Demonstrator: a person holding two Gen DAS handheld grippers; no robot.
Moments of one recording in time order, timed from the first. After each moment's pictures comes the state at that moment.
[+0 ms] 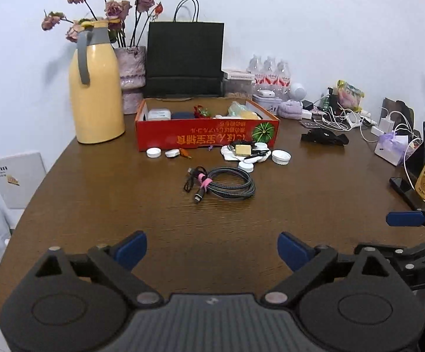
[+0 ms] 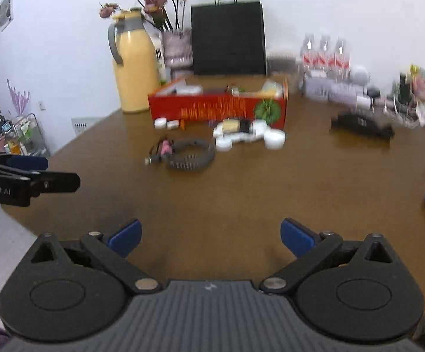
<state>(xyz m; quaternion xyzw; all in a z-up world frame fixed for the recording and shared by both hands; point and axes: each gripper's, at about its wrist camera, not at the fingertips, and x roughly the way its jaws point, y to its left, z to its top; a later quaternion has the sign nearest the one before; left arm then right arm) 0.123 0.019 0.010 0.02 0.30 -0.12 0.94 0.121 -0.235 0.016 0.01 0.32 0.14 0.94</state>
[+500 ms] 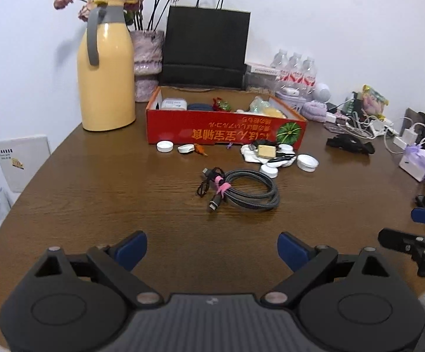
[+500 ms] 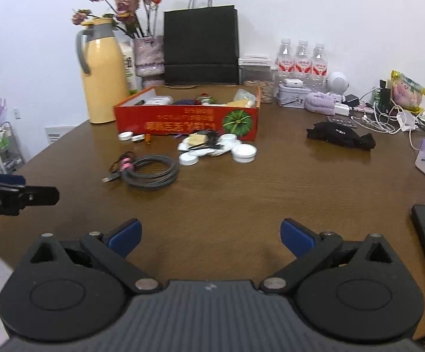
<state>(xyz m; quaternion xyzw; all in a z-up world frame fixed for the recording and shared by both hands) 0.187 0.016 -0.015 -0.01 0.33 -0.09 0.94 0.174 -0.247 0.009 -0.01 0.29 0.09 0.95</state>
